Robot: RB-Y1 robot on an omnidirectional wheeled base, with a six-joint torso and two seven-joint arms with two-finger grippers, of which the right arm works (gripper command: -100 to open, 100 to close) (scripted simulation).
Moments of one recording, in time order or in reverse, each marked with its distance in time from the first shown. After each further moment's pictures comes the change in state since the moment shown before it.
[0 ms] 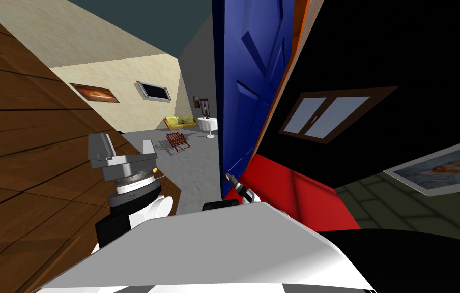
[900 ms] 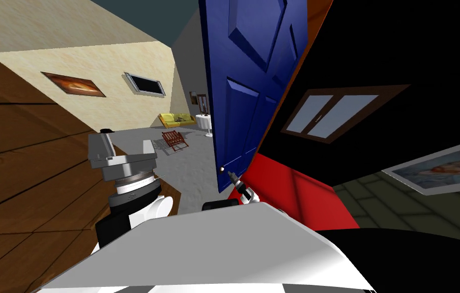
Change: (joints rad) arm -0.023 0.027 -0.055 0.000 -0.057 0.054 0.064
